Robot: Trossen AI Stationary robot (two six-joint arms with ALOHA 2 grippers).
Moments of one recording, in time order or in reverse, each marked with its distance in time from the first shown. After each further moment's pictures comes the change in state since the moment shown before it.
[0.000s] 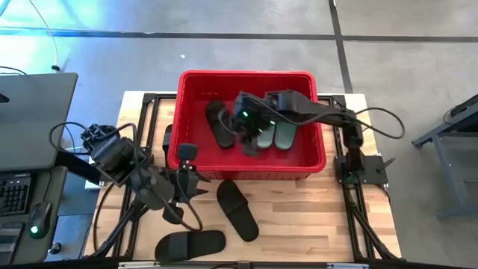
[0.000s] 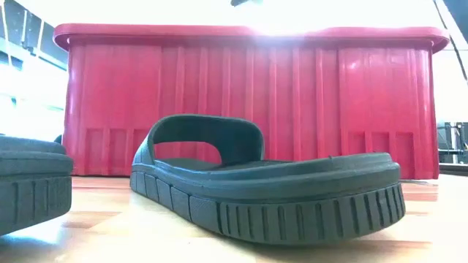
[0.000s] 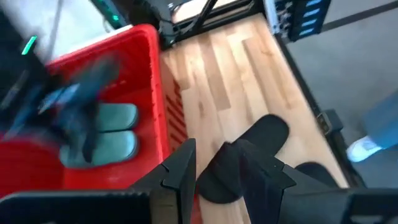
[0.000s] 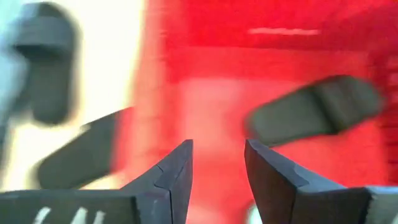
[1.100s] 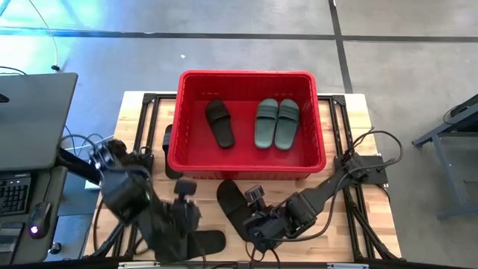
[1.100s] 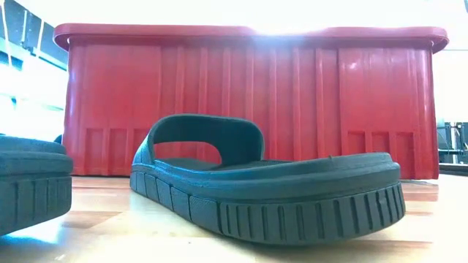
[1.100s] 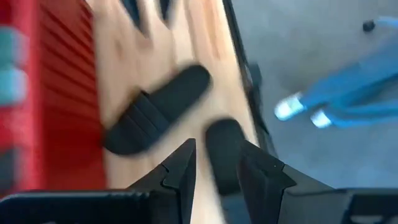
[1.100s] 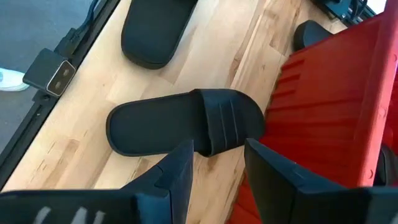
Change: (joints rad) left arm -0.149 0.159 0.001 -0.082 0.199 -0.378; right arm 0.649 0.150 -0.002 -0.017 0.479 0.082
